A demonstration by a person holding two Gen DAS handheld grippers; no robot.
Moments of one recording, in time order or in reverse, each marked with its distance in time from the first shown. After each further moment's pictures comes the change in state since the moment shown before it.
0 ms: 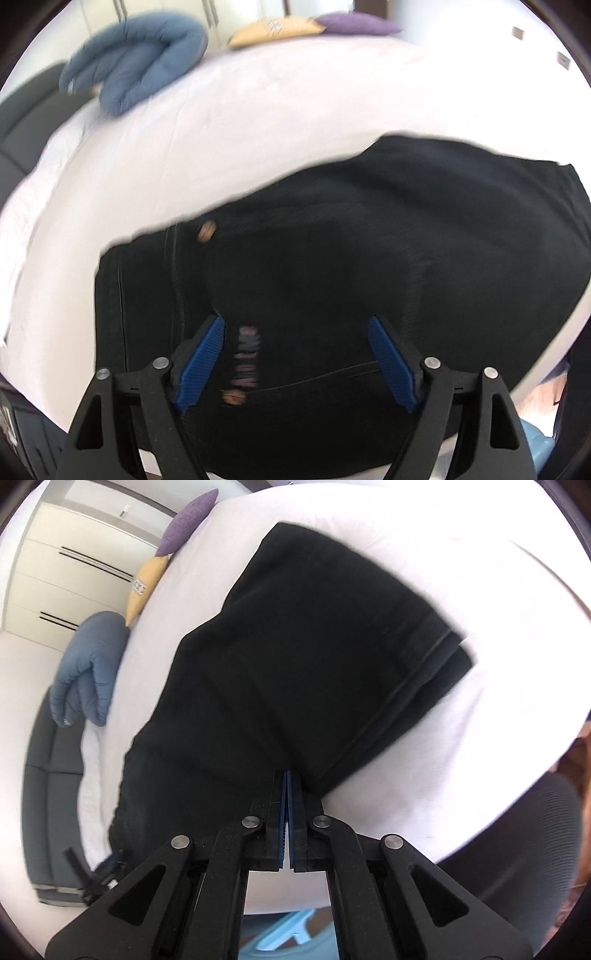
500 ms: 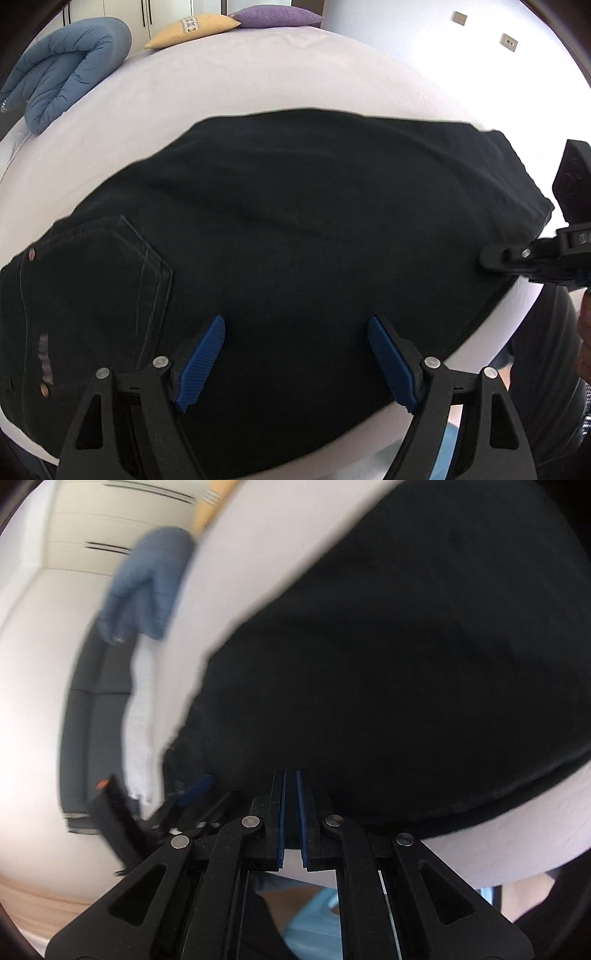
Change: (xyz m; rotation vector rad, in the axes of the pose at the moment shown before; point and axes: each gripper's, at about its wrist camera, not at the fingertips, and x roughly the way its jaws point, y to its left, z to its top) left arm 0.019 -0.118 -0.005 0.073 0.045 -0.243; right arm 0.099 0.142 -0.078 -0.141 0.340 0.207
